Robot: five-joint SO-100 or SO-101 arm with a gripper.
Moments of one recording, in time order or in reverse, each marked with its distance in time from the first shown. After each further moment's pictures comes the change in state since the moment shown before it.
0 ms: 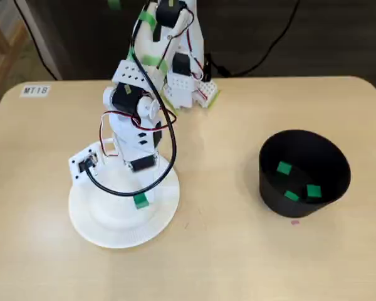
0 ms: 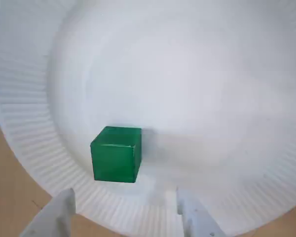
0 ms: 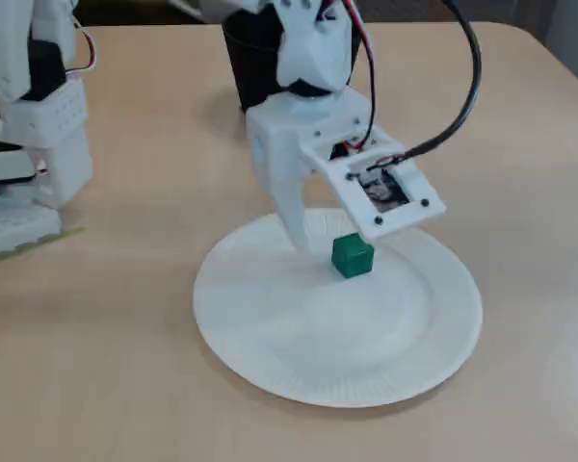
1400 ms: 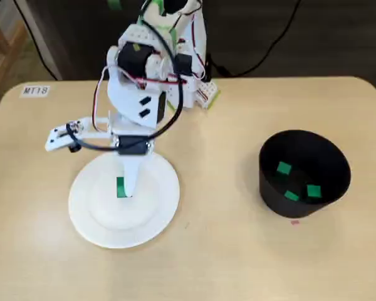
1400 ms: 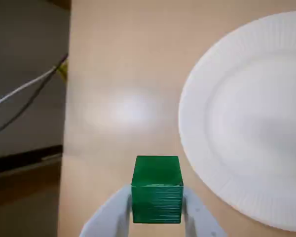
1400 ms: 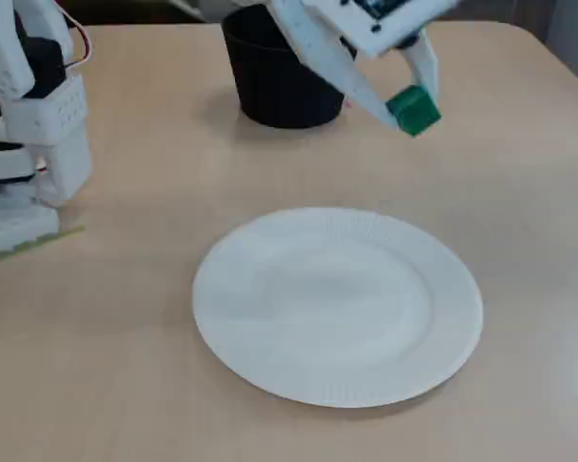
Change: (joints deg) arm -4.6 26.8 2.9 -12.4 18.6
